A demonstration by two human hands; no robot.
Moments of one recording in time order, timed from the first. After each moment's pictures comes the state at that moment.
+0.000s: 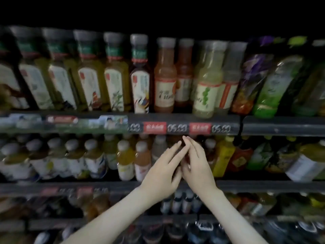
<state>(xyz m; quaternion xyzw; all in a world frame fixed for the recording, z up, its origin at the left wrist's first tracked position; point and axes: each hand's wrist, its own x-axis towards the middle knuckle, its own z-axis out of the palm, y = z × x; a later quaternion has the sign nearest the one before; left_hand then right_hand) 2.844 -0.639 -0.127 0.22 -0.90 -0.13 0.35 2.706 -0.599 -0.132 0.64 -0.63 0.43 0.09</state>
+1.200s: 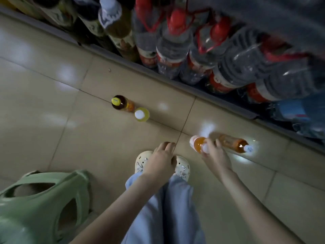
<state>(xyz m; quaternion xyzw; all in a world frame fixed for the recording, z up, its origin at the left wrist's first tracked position) 3.025 -0.479 -0.777 0.63 -0.60 -0.48 -0.05 2.826 -0.485 -0.833 0.58 -0.73 -0.16 -0.34</state>
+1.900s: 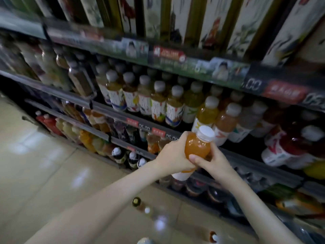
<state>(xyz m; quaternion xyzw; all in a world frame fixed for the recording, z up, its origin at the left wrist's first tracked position) 3.014 -0.640 -0.181 0.53 -0.74 -0.36 0.21 2.858 -0.624 -0.187 0.59 -0.54 0.34 -0.49</state>
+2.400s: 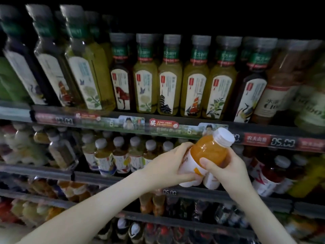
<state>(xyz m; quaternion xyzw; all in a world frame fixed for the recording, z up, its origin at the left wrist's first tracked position) 3.071 -0.726 -0.080 0.33 -0.89 -0.24 0.20 2.897 -0.651 -0.074 0.52 -0.57 0.56 -0.31</state>
